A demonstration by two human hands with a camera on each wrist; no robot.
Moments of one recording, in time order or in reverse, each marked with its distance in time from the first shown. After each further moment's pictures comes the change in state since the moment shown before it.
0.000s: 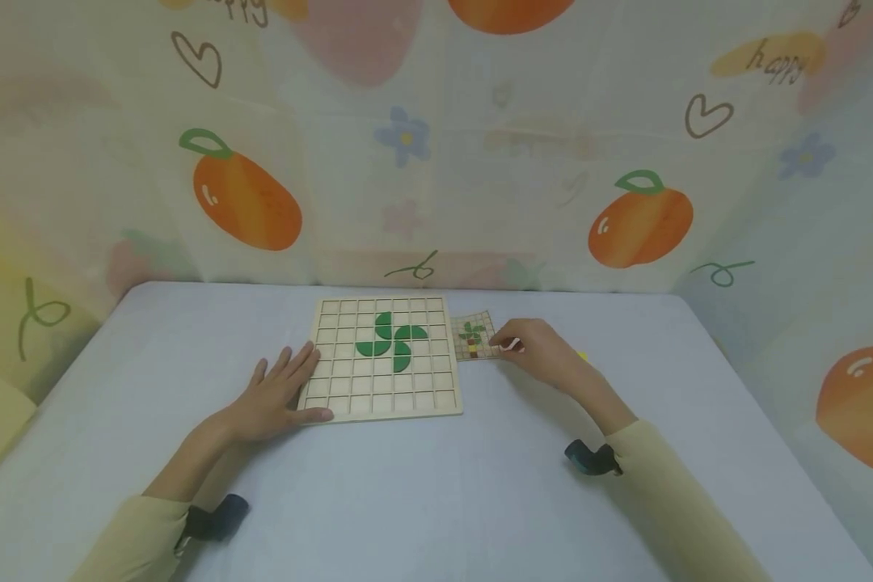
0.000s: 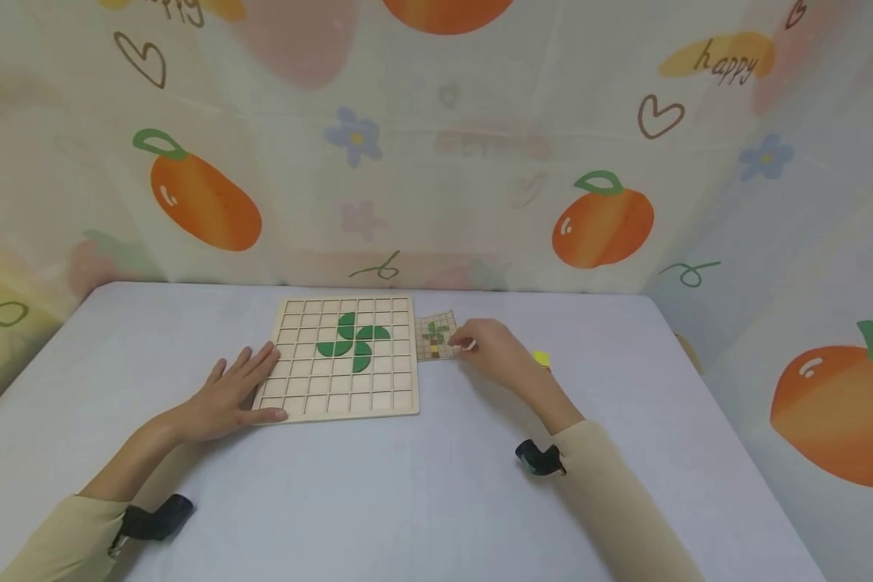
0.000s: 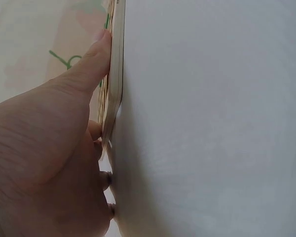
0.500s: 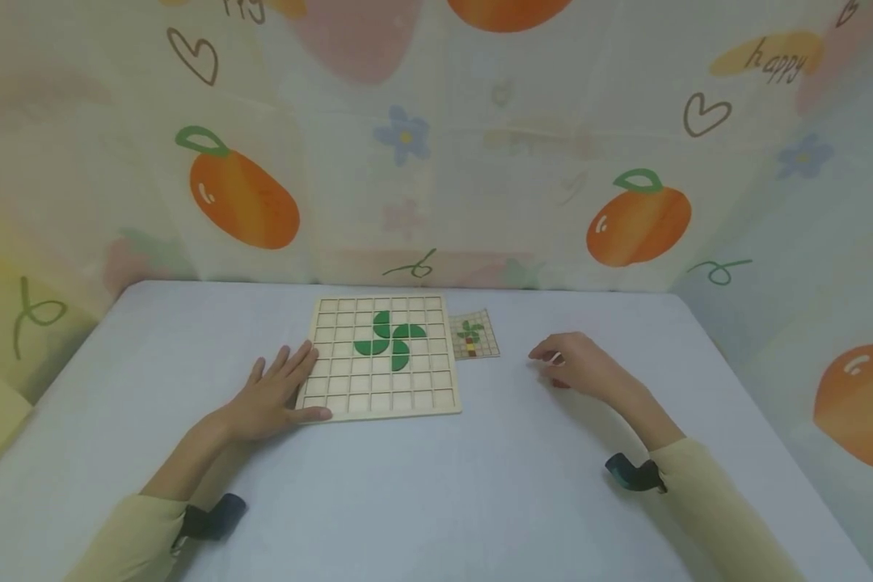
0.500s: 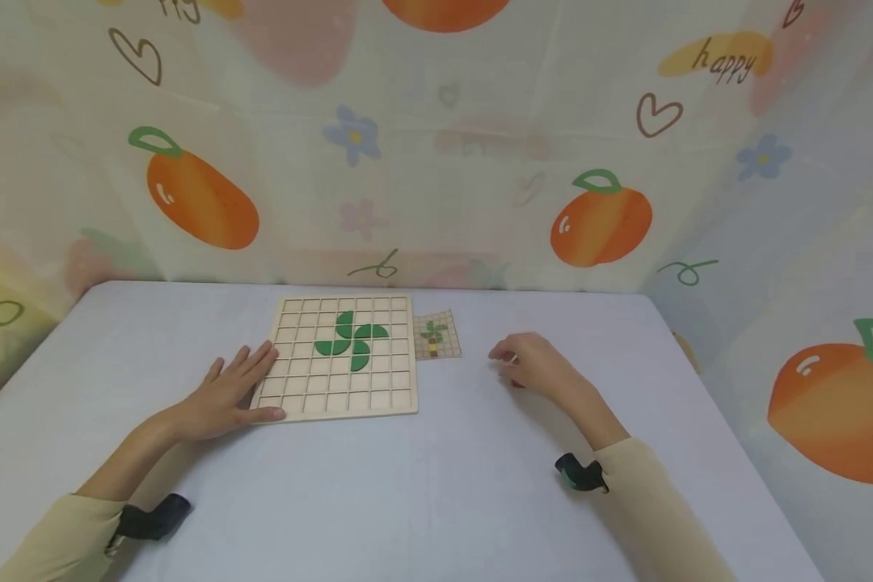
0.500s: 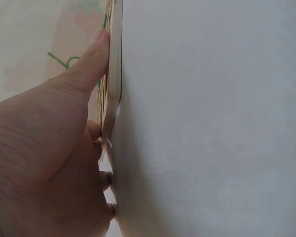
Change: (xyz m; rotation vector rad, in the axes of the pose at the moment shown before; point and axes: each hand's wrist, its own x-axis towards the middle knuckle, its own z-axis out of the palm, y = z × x) left_hand 0.000 0.003 -0.001 0.006 -0.009 -0.001; right_hand -0.043 0.031 -0.023 0.016 -0.104 0.195
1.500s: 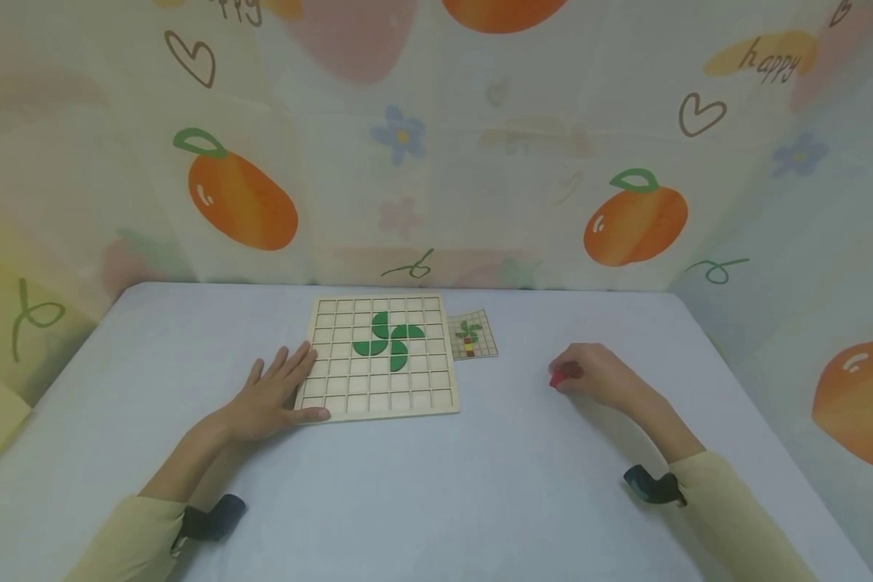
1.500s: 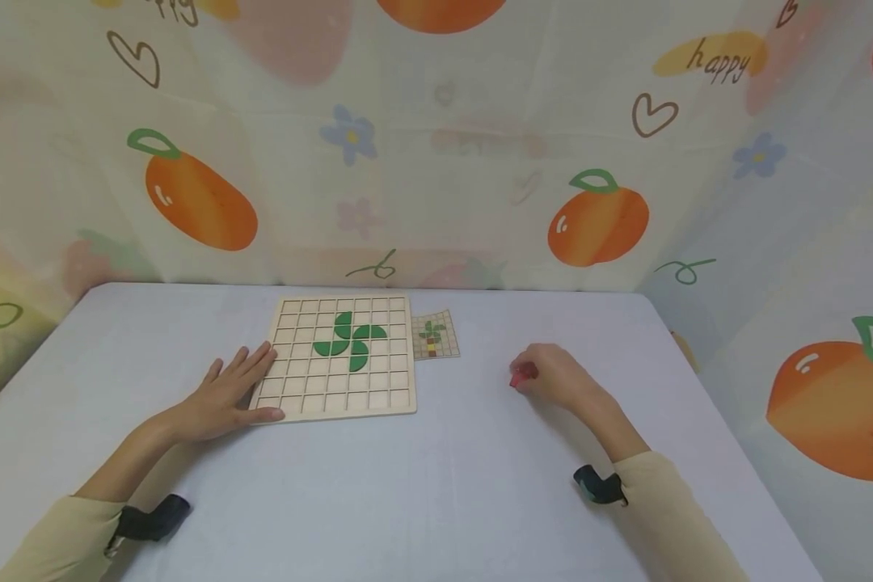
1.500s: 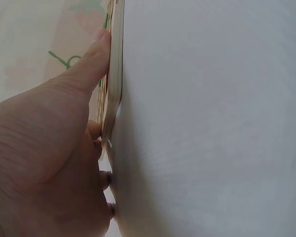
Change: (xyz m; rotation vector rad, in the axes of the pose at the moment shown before) left_hand -0.001 0.000 0.001 -0.018 0.032 0.016; right_hand -0.021 0.025 0.000 -0.062 0.023 -0.018
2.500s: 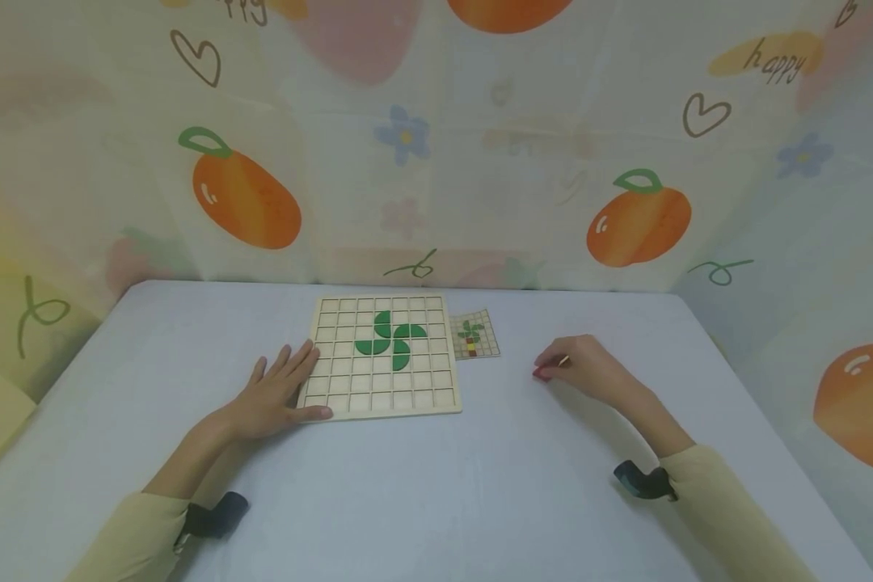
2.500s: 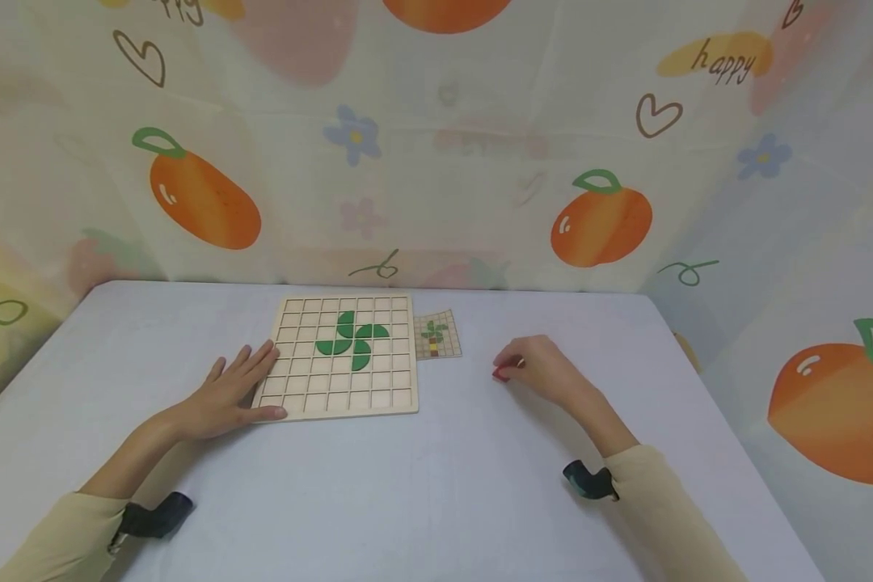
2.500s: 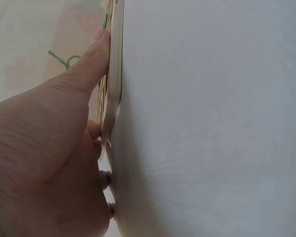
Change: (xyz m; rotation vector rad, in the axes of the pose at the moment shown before) left_hand 0.000 0.000 -0.001 0.015 -0.027 -0.023; right_hand 0.012 -0.017 0.002 0.090 0.056 -0.071
